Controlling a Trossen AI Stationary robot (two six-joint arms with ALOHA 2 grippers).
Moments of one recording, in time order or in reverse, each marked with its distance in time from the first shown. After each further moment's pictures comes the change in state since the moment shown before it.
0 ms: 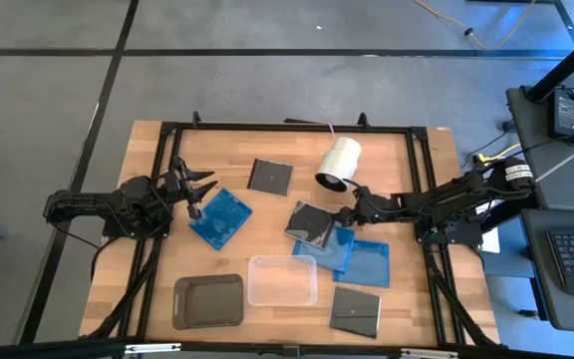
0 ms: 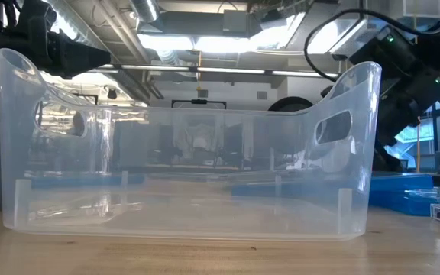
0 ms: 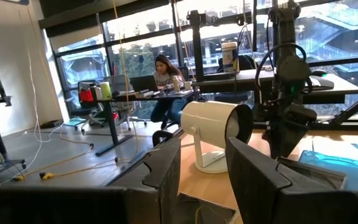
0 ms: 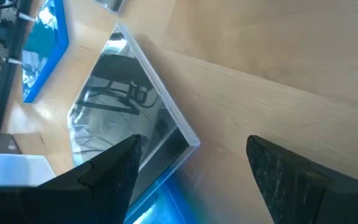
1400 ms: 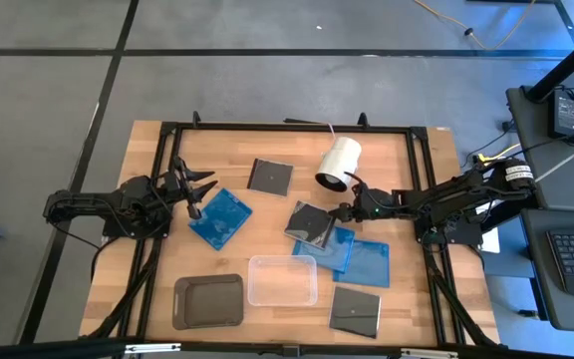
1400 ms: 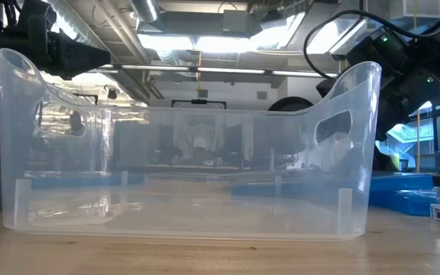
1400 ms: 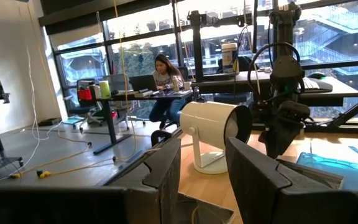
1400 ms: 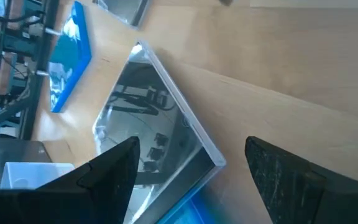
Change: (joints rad) left arm 0.000 0.000 0.000 0.001 0.000 -0.019; right arm -0.058 0.000 0.000 0.070 -0.075 0.003
